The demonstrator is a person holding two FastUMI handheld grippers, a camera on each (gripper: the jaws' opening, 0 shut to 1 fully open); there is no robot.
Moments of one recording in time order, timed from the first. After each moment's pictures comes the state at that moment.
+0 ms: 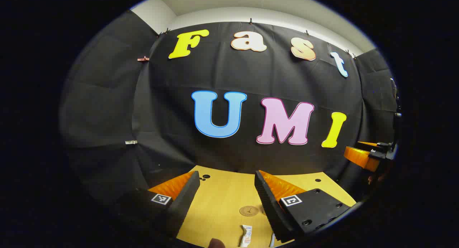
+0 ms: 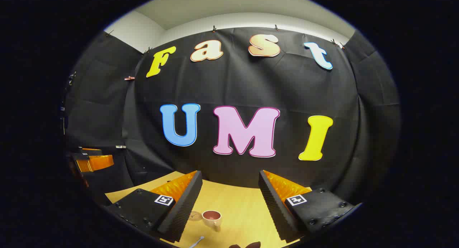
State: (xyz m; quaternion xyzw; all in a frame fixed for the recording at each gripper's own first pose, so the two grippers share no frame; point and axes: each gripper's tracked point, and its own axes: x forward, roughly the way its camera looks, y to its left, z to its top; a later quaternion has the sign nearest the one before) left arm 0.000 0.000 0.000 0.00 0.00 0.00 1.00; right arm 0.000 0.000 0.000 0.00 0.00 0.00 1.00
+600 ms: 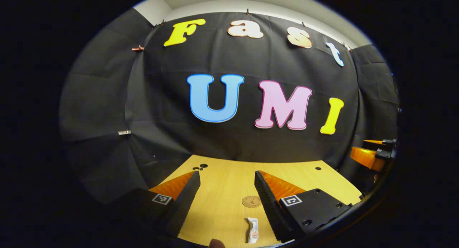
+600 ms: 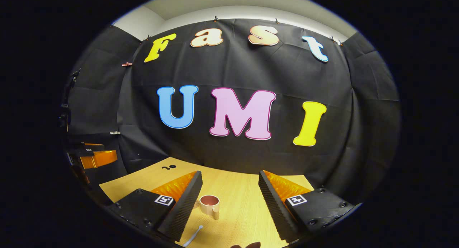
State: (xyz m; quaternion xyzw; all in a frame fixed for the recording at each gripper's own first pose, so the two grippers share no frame) left arm 0.018 0.007 -0.070 0.01 0.05 -0.03 1.00; right arm -0.025 0.007 -0.059 -0.01 0.05 -0.04 1.00
